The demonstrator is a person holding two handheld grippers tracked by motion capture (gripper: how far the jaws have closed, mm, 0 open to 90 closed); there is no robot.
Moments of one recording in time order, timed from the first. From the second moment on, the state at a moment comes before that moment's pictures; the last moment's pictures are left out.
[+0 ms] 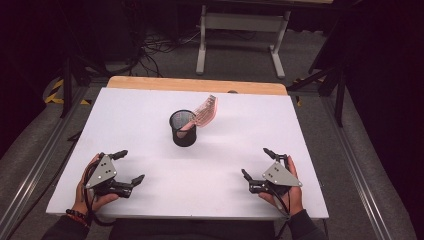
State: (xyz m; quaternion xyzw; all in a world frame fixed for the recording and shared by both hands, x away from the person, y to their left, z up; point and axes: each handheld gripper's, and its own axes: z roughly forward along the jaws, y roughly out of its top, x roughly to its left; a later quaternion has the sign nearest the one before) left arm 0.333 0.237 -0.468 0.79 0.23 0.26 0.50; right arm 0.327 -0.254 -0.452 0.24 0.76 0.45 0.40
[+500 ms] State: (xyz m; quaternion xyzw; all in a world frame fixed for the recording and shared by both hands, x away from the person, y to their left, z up) left arm 0.335 0.237 -0.468 0.79 0.24 0.27 0.49; right arm 0.329 -0.252 -0.454 0.24 0.76 0.45 0.40
